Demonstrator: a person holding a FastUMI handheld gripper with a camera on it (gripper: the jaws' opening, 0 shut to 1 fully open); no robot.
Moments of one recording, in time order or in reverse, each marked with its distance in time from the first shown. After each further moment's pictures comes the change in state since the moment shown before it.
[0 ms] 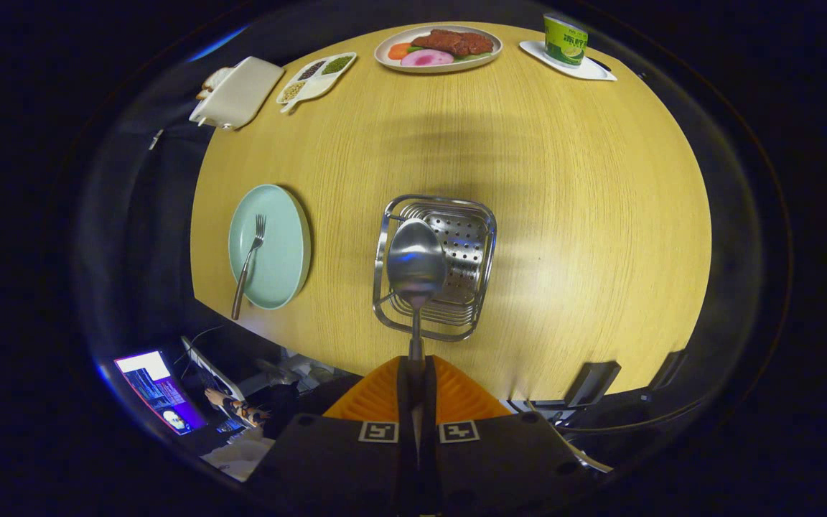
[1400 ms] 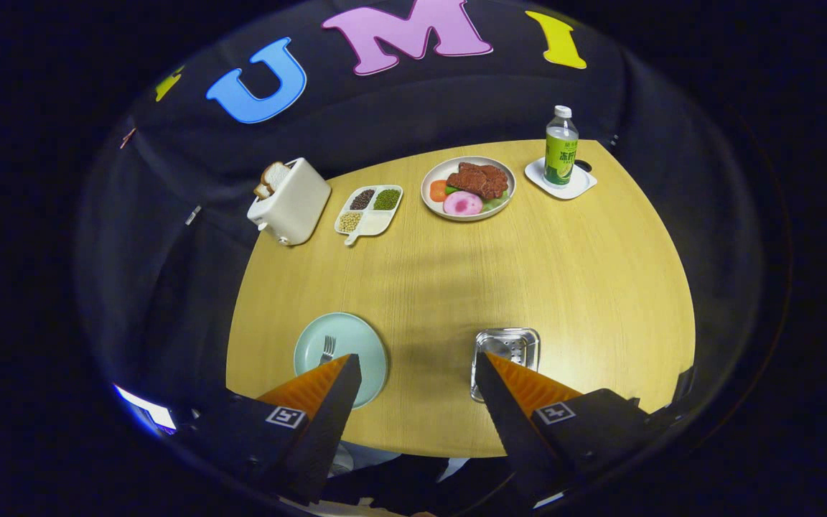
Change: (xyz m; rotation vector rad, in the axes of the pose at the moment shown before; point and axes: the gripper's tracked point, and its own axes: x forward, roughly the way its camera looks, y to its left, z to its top) arm -0.078 0.109 0.068 0.036 -0.625 0.032
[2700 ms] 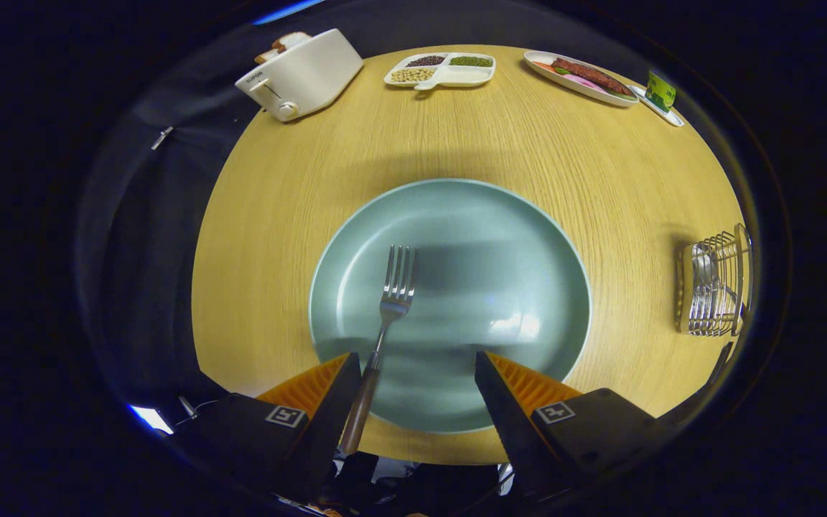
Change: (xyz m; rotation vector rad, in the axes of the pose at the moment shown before) arm 0.187 0.144 -0.148 -0.015 0.311 -0.066
